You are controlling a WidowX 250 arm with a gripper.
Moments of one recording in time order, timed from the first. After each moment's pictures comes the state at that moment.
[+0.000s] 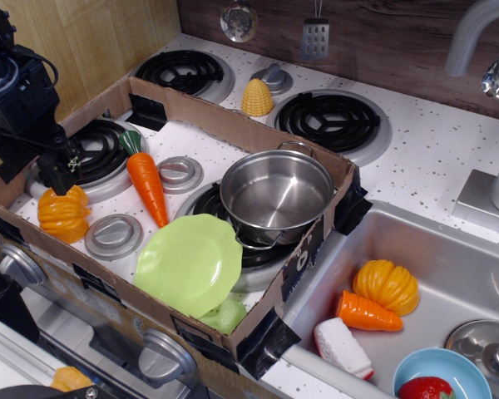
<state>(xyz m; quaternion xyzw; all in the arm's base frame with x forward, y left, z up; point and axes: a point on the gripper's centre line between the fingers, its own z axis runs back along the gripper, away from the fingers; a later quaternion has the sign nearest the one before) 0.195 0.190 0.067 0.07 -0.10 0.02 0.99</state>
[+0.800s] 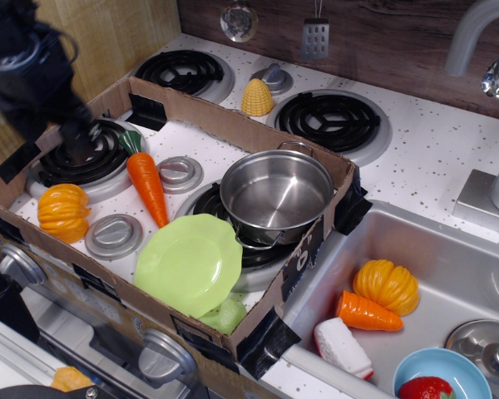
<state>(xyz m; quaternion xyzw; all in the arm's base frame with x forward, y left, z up) 0.235 0.194 0.079 0.09 -0.12 0.06 0.99</state>
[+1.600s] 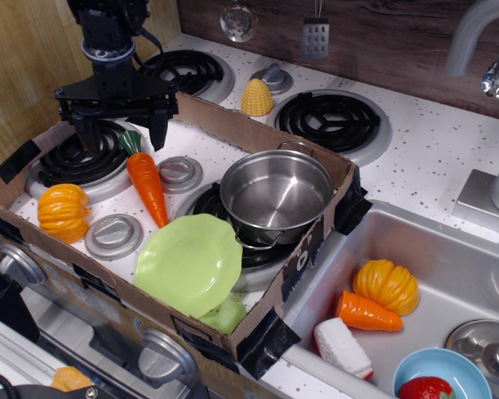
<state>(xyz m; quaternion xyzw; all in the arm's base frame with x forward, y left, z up) 0.270 0.164 0.059 0.08 -0.08 0.37 0.92</state>
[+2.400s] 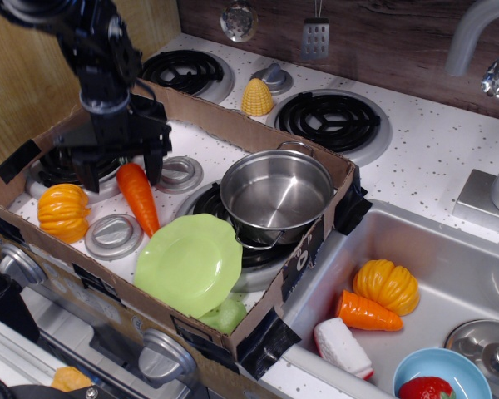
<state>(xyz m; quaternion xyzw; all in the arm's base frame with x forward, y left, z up) 0.257 0.170 0.015 0.07 -0.10 0.39 0.91</state>
